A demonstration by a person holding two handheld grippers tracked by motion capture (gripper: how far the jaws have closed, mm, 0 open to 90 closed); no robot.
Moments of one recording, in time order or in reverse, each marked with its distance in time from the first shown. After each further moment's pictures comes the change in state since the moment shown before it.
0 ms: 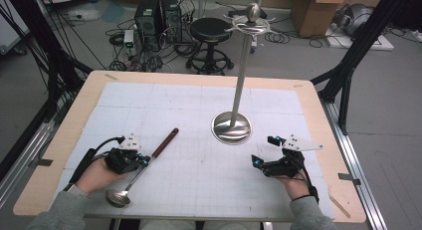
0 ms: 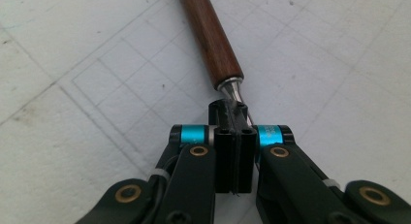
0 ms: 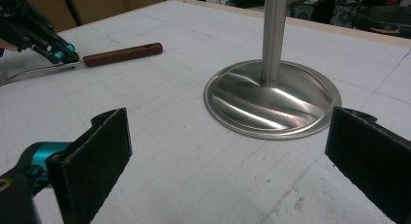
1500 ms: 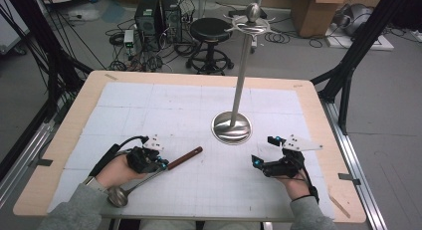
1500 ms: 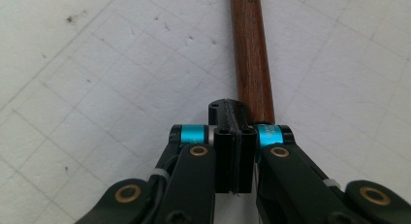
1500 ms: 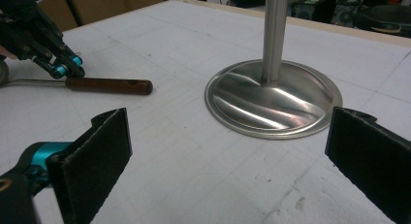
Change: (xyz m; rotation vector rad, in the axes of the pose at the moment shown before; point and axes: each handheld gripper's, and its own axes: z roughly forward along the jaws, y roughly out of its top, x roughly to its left) left arm -0.031 0.036 0.026 0.065 -0.115 0.073; right arm 0.000 0.000 0.000 -0.001 0.000 0.000
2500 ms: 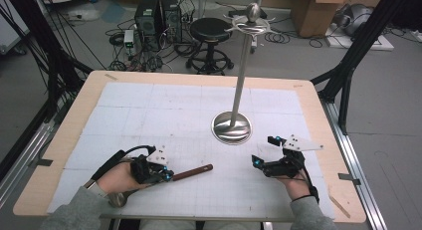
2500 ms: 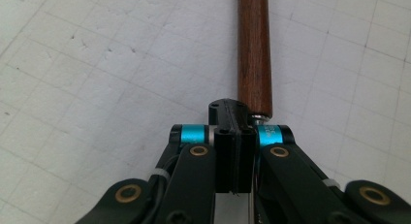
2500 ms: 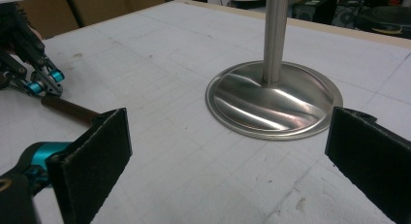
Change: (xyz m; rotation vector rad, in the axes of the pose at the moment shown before) left arm -0.026 -0.002 0.000 0.013 -0.092 0.162; right arm 0.000 0.000 -0.001 -0.005 0.005 0.005
